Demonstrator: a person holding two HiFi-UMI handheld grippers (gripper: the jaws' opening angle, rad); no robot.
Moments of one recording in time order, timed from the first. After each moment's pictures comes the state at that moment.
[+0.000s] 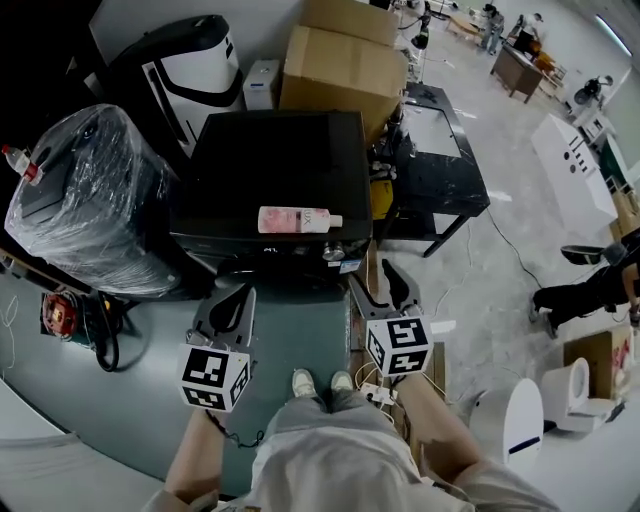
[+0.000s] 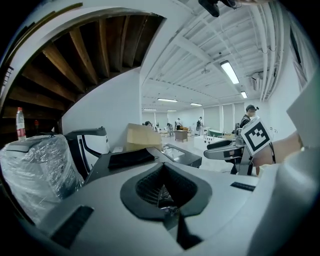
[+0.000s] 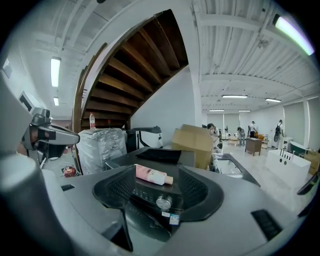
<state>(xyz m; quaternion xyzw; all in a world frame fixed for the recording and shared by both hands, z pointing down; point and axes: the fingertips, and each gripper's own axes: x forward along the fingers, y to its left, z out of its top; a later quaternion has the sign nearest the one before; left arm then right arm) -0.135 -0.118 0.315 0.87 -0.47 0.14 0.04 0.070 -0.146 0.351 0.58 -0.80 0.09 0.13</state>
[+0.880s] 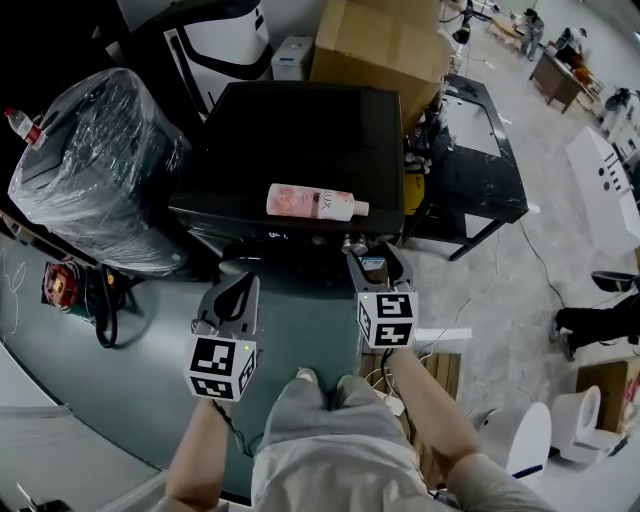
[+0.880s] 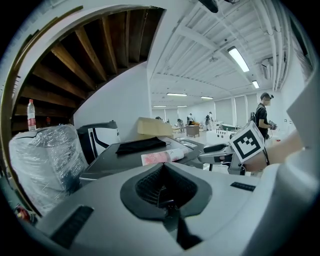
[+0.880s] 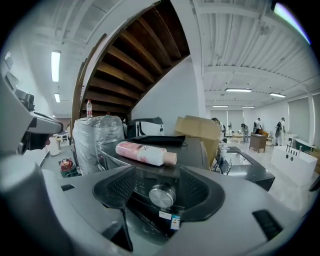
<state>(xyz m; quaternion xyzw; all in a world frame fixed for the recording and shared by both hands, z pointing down) -0.141 -0.156 0.427 0.83 -0.53 0.16 0.04 0.058 -0.232 0.494 0.57 -0.81 0.09 0.14</state>
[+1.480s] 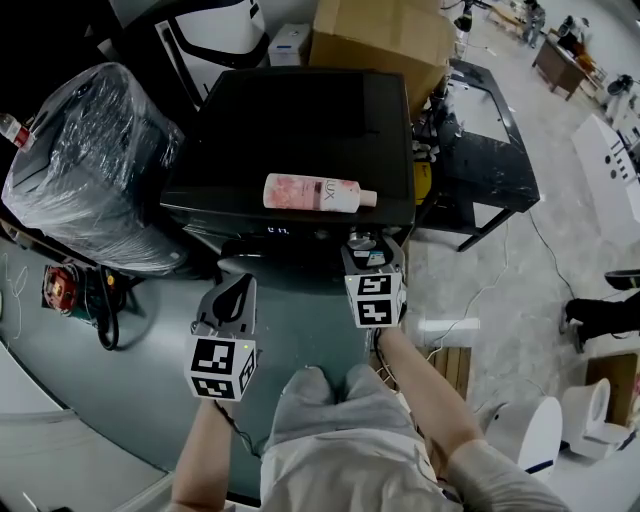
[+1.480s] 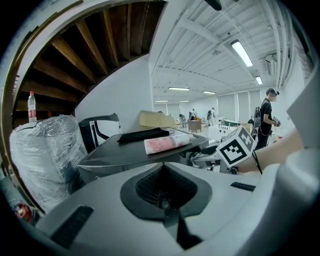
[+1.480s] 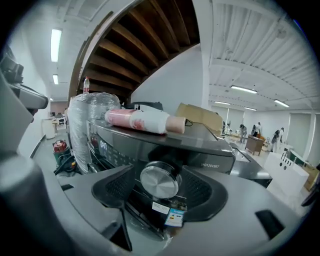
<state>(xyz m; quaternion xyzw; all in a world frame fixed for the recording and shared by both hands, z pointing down) -0.154 -0.170 0.485 0.82 -0.54 0.19 0.06 0.040 -0.272 0.577 0.57 -0.79 0.09 0.22</state>
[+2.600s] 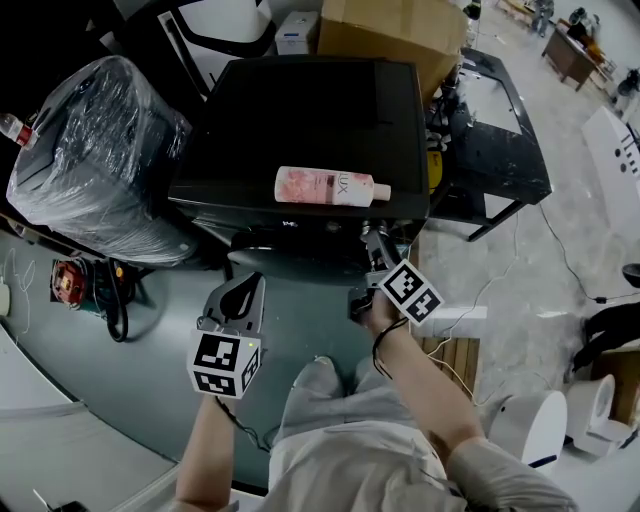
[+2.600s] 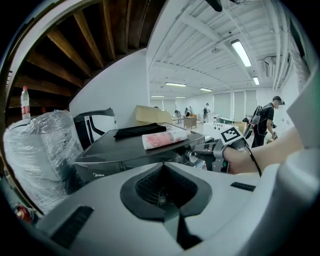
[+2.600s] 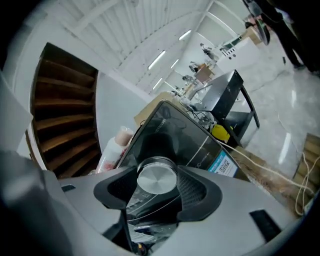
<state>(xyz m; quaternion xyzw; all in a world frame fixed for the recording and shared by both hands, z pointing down) -0.160 -0.169 0.493 0.83 -0.51 0.21 0.08 0.072 -0.270 0.605 0.59 -0.64 0.46 -0.18</state>
